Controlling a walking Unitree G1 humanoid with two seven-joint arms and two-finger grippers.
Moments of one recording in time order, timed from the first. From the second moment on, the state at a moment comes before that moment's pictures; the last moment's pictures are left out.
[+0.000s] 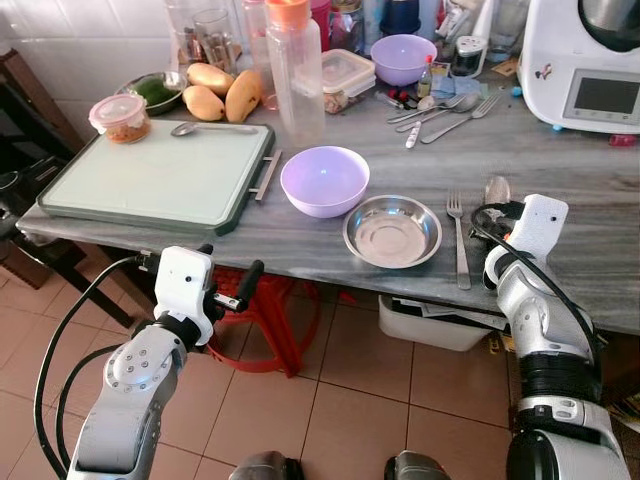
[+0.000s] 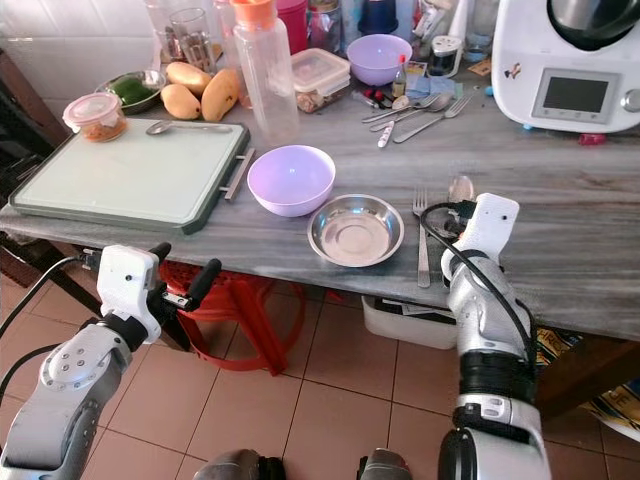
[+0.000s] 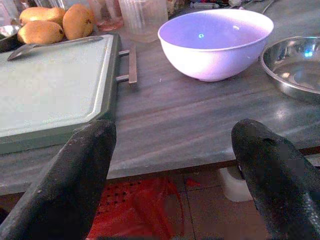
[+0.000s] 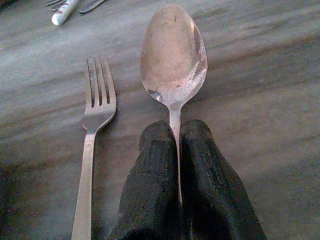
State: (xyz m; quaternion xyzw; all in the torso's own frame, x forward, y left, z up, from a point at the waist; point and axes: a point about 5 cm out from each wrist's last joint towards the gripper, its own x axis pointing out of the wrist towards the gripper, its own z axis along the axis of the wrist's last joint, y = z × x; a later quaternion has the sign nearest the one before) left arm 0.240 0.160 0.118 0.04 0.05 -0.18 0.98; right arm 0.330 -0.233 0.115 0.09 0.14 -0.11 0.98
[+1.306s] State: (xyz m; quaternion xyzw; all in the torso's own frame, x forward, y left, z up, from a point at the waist) left arm 0.242 0.153 0.119 0.04 0.05 -0.18 0.98; right arm 0.318 -0.241 0.108 0.05 0.17 -0.09 0.98
